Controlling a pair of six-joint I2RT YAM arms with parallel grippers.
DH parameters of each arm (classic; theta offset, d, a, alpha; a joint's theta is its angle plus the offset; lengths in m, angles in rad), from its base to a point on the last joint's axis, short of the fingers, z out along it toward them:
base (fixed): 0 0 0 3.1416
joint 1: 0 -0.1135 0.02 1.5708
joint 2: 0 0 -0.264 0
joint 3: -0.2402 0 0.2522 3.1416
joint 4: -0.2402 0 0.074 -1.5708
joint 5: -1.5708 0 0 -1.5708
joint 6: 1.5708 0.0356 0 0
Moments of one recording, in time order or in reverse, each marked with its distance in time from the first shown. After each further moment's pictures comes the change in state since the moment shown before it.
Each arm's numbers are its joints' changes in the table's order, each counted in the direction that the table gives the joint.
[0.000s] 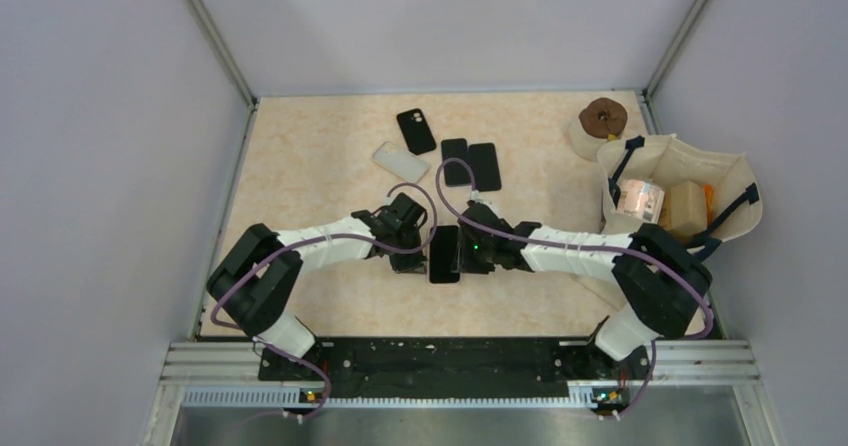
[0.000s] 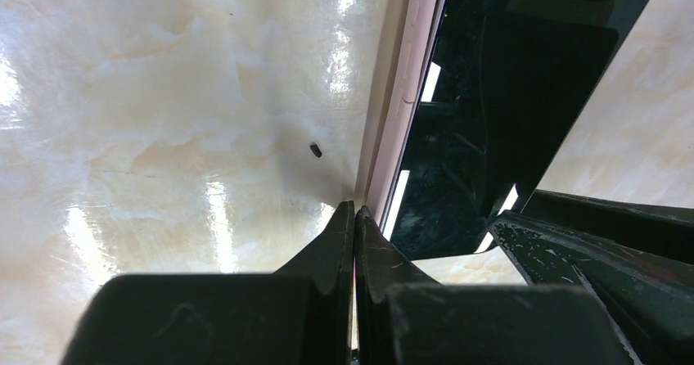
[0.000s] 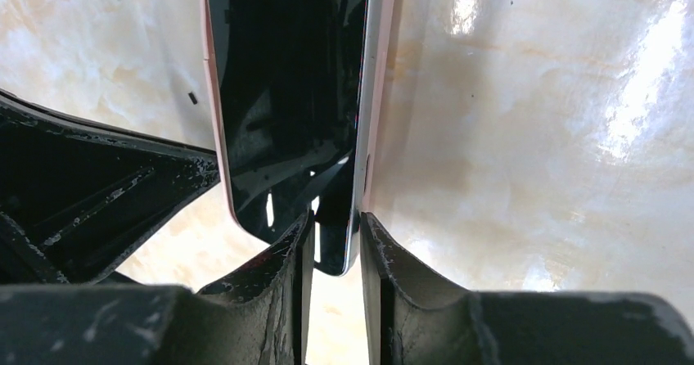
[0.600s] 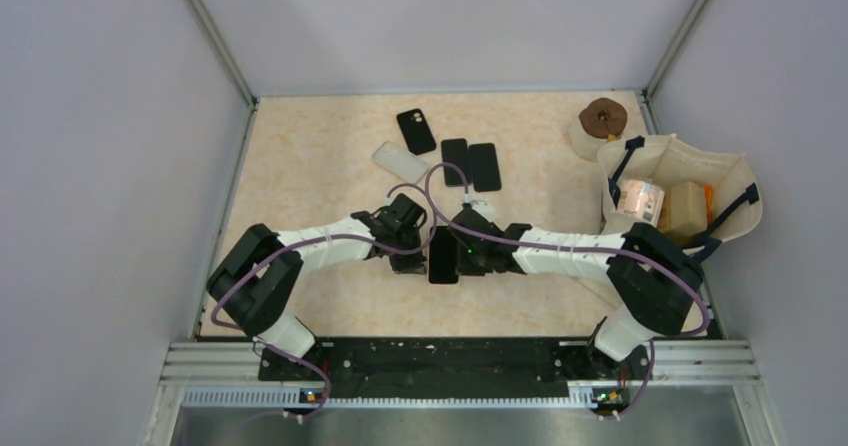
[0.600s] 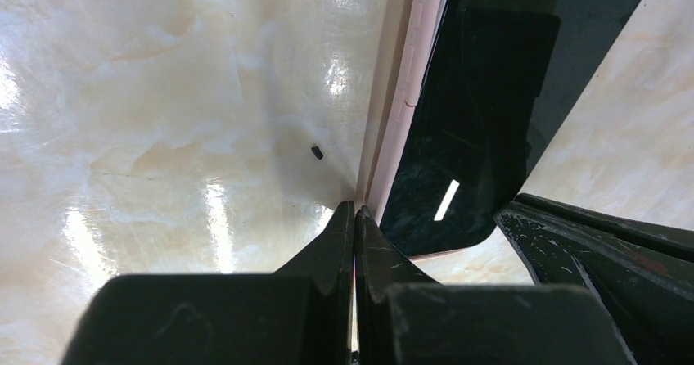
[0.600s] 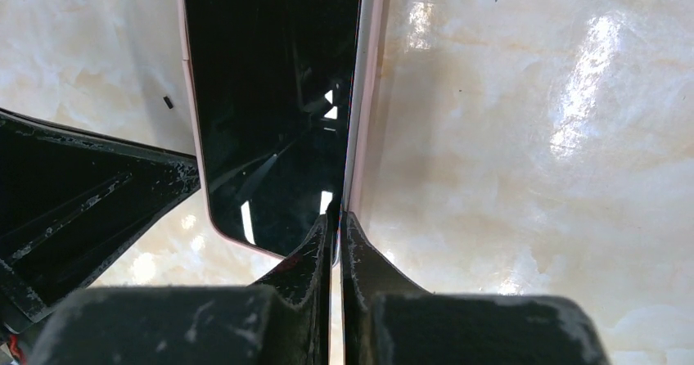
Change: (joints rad) left arm -0.001 0.000 0.011 0.018 -0.006 0.000; right arm -0.064 0.031 -0.045 -0.074 -0.111 0.005
